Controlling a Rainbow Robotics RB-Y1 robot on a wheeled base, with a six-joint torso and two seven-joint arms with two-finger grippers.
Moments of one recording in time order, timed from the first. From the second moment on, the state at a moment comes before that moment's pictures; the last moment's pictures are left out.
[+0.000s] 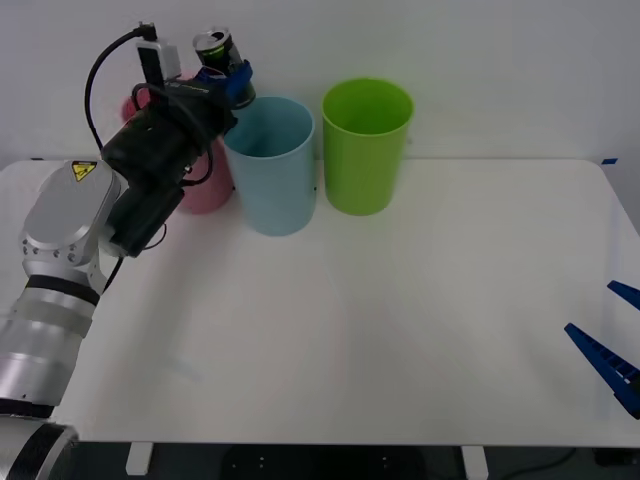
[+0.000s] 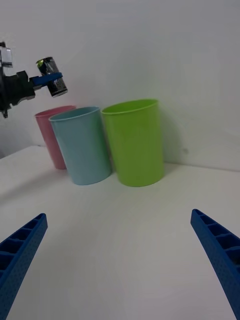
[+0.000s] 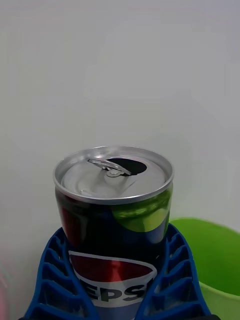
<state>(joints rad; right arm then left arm) 0.35 -0.40 -0.52 -1.66 0.96 -1.22 0.00 -0.63 0.30 -0.02 -1.26 -1.29 -0.32 0.21</state>
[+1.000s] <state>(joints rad) 0.35 -0.40 -0.52 -1.66 0.96 -1.22 0.00 -0.77 0.29 -0.02 -1.04 -1.34 -0.40 0.18</state>
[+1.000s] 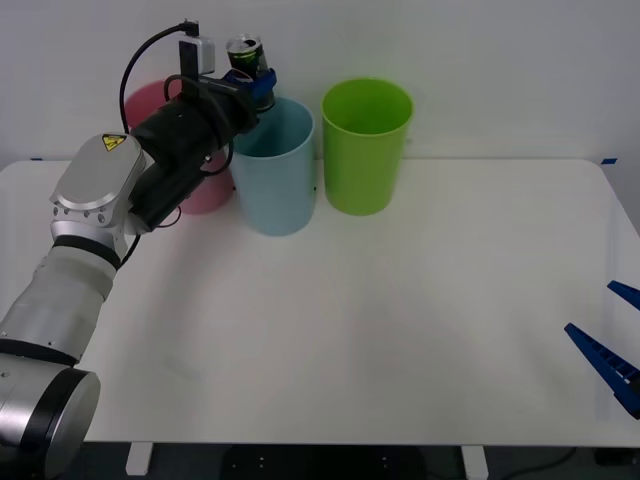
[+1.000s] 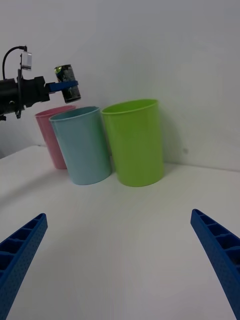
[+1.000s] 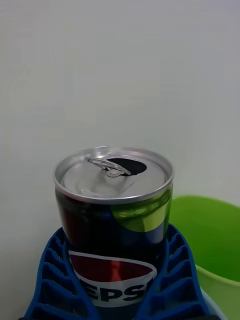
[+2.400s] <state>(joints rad) 0.35 -0.40 -0.52 -1.66 0.96 -1.22 0.00 -0.75 0.30 -0.02 -1.06 -1.27 -0.42 0.16</state>
